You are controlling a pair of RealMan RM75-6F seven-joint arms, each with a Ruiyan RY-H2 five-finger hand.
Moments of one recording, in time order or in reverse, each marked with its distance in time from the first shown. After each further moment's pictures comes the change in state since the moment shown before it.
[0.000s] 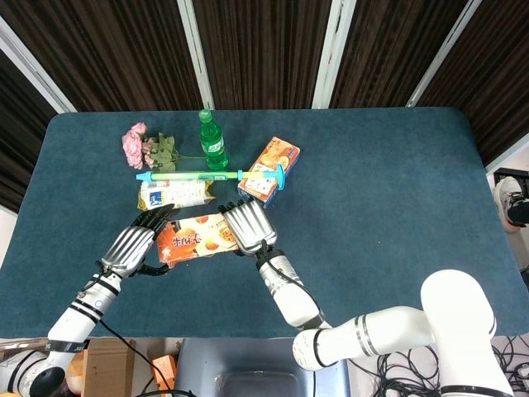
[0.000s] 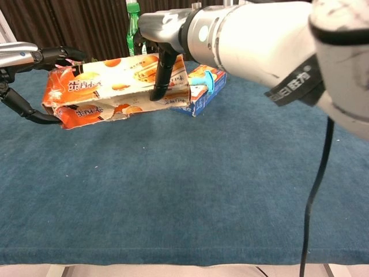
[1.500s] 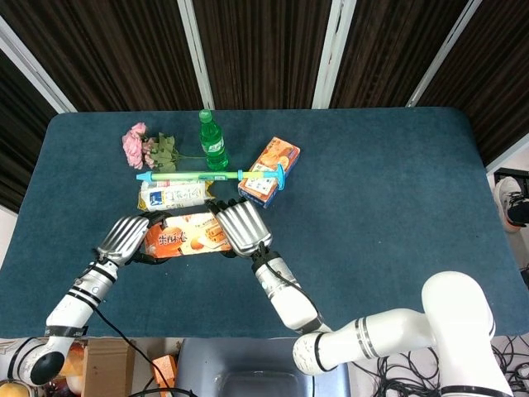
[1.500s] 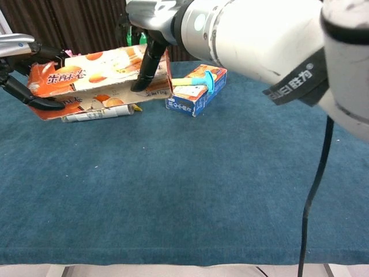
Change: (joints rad) left arm -0.031 0.018 -0.023 0.071 -0.060 -0.052 -0.060; right arm -0.029 0.004 0.020 -0.030 -0.066 -0.002 0.075
